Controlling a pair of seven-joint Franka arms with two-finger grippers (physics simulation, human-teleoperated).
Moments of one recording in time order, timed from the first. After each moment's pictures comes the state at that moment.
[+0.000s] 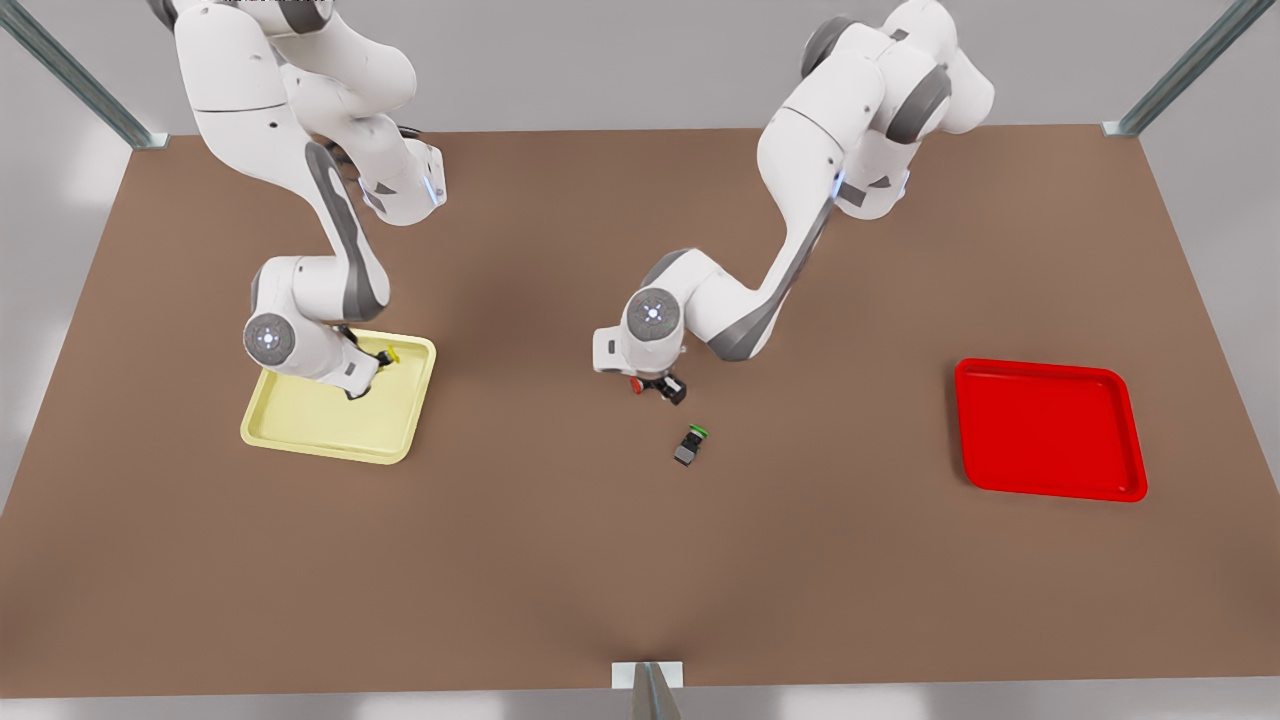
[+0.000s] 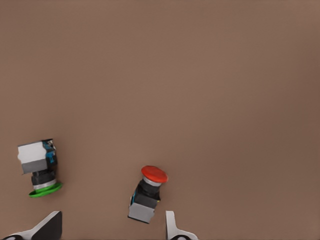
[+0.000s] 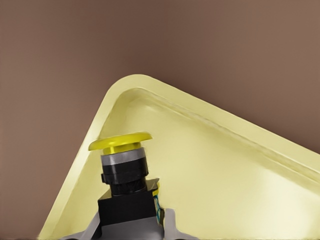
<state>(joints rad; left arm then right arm) -0.77 0.72 -0.01 -1.36 -0.08 2.01 0.06 0.25 0.19 -0.23 -2.32 0.02 2.24 -1.88</state>
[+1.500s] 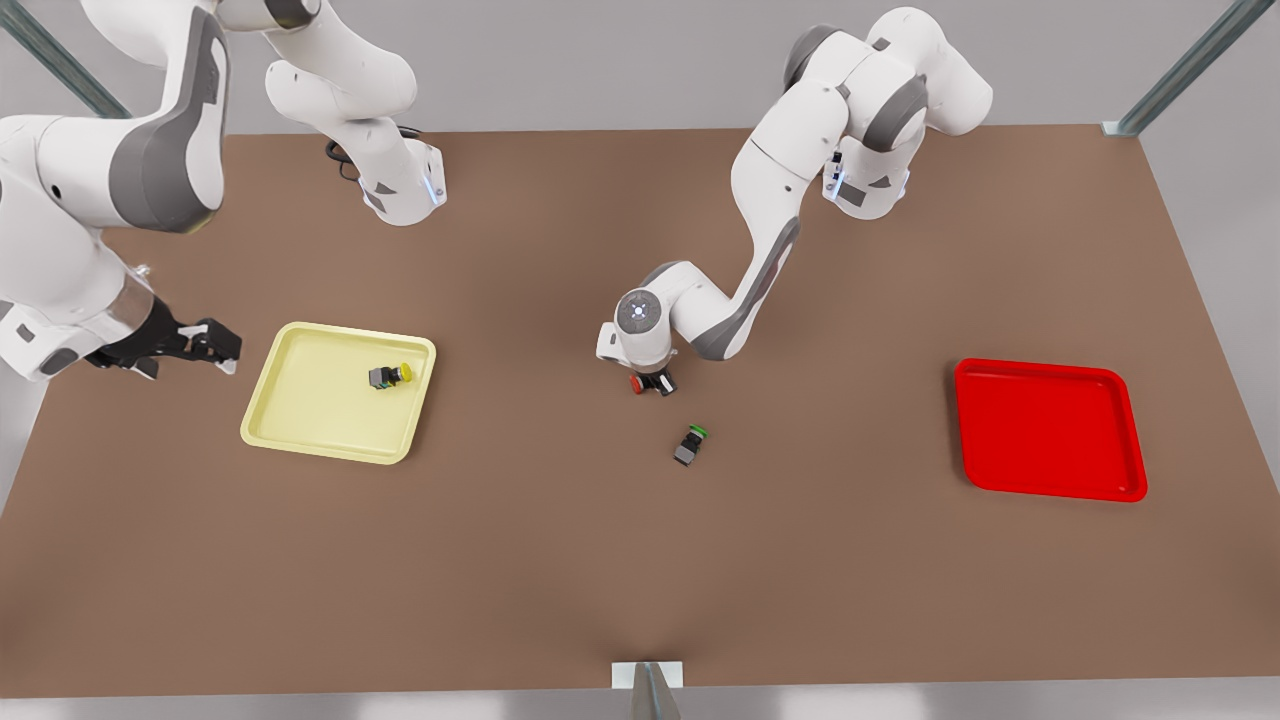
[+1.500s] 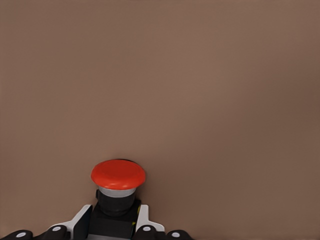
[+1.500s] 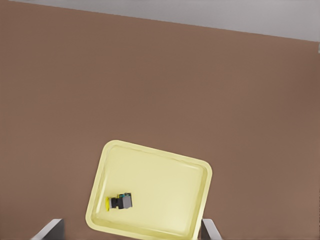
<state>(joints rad) -0.83 0.77 -0.01 -1.60 0.03 2.26 0.14 0.07 0.16 -0.07 -1.36 -0.07 1.55 -0.10</state>
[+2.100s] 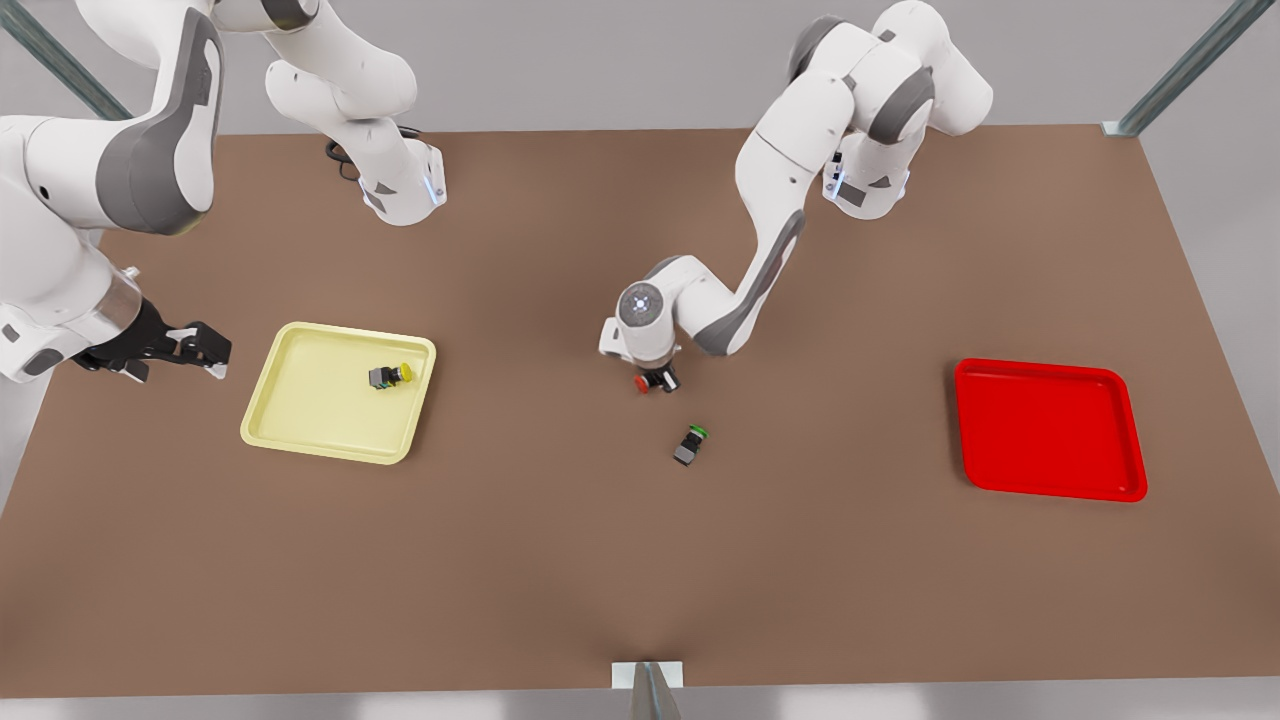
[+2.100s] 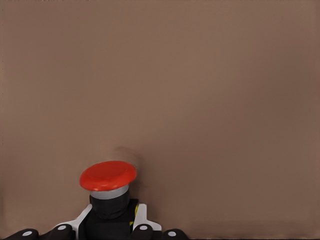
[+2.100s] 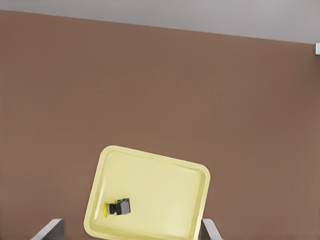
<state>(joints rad) -0.82 0.69 -0.01 -1.66 0.07 2.24 0.15 0.06 0.16 -0.08 -1.36 -0.06 1.57 -0.10</state>
